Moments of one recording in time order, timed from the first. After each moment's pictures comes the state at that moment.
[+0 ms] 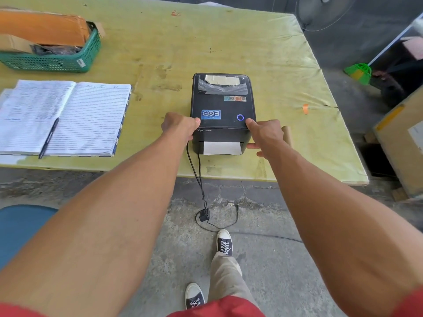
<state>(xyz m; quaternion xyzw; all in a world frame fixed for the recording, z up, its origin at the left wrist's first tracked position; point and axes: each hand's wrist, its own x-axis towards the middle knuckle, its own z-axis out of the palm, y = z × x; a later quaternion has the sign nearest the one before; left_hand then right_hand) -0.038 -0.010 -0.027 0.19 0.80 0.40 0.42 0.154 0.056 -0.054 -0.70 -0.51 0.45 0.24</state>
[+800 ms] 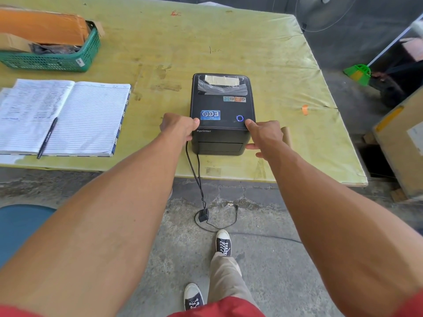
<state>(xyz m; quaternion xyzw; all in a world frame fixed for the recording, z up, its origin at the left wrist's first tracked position) -0.031 -0.014 -0.020 0.14 0.80 0.41 0.42 0.154 0.057 -0.054 -0.69 -0.50 0.46 0.24</state>
